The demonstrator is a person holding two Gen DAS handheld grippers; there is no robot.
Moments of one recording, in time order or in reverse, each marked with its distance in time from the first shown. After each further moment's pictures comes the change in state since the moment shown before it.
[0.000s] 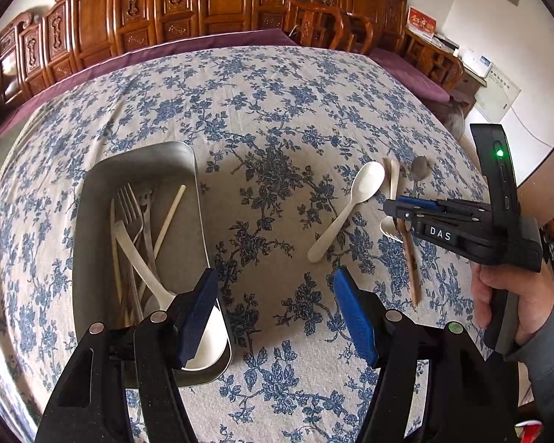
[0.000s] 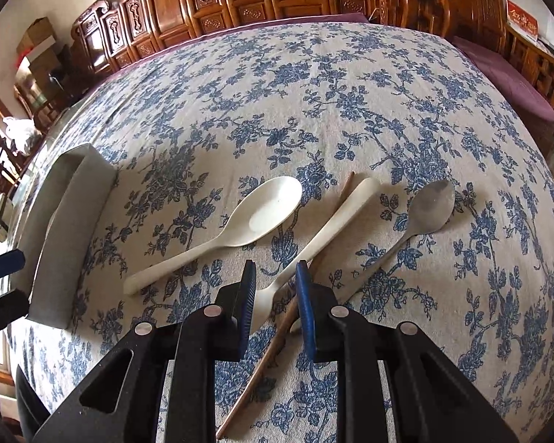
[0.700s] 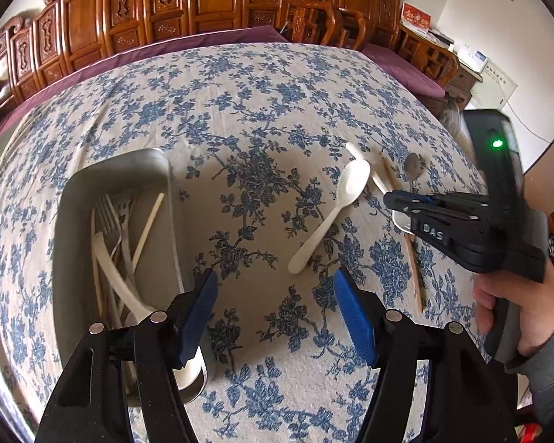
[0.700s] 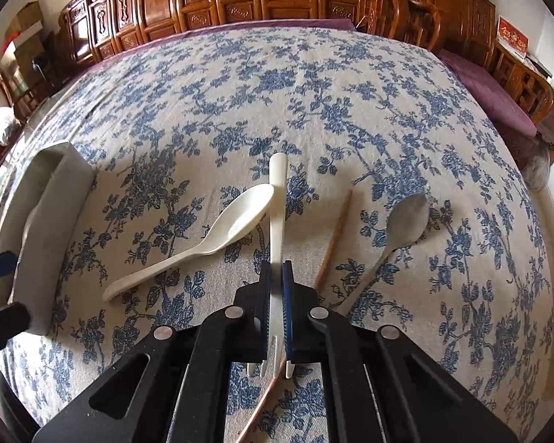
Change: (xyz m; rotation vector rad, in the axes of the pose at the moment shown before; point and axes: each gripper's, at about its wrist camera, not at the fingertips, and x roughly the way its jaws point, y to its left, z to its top) left arm 0.020 -0.018 0.012 0.027 0.014 -0.014; right arm -0.005 0.006 0.008 -0.026 -0.011 -0.104
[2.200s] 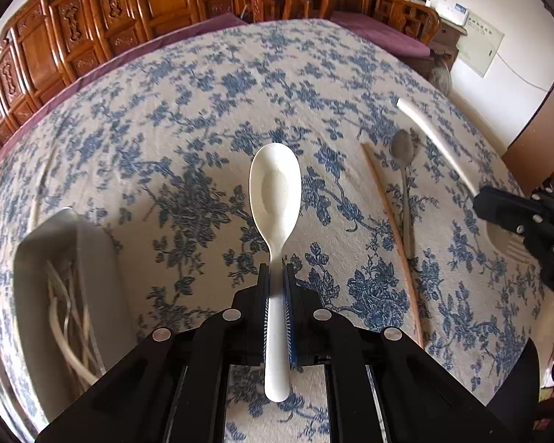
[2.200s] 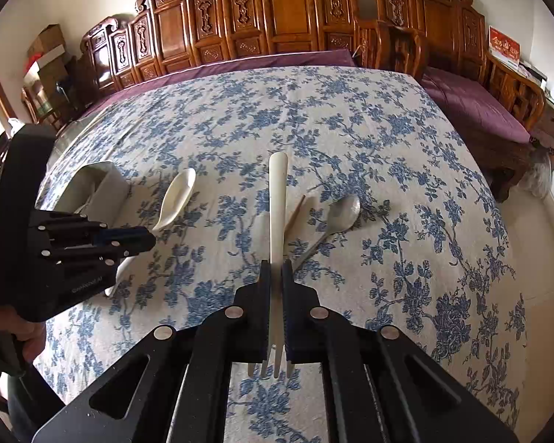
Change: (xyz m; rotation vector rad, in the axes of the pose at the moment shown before) left arm 0.049 -0.052 0.032 0.158 0.059 0.033; right arm -0.082 -0.040 -0.032 -0.006 -0.115 0.073
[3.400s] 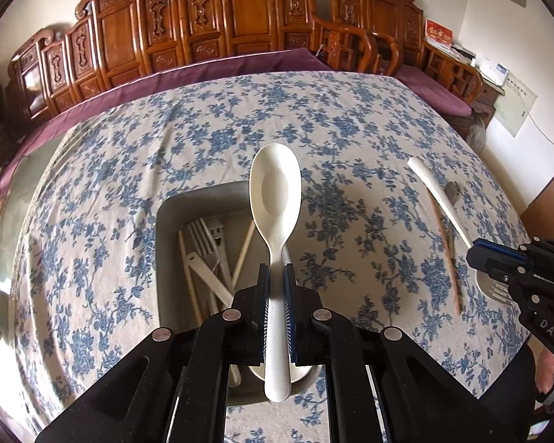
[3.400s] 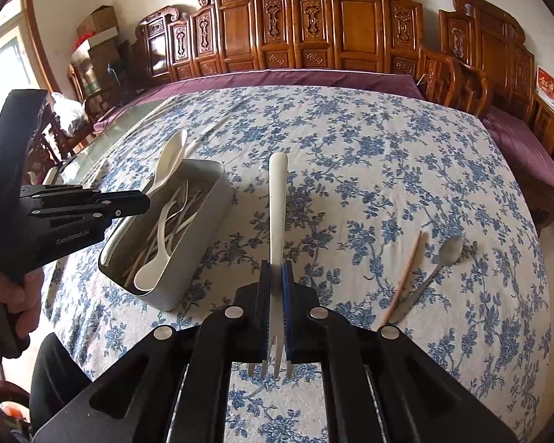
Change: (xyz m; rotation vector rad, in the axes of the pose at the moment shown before) left arm -0.096 0.112 -0.051 -0.186 -0.121 0.101; right arm -0.020 0.125 0.011 -0.132 -0.024 0.125
